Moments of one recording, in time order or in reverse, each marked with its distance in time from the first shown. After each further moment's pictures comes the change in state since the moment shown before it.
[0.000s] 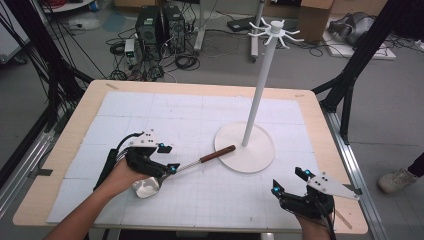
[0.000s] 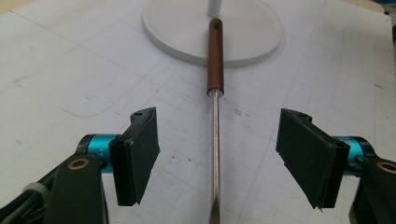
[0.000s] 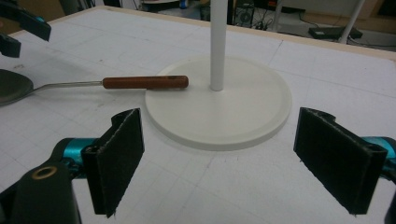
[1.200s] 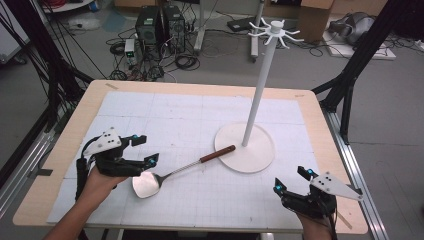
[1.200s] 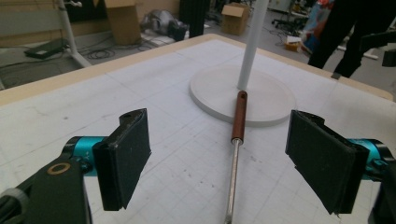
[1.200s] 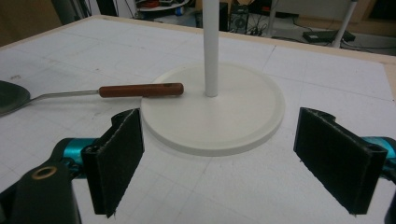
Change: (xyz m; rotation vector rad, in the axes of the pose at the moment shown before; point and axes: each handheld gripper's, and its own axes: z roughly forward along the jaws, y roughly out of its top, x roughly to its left) left arm -0.012 -0.007 -0.063 -0.329 0.155 -0.070; right arm -0.002 0.003 -0.002 -0.024 -0.016 0.021
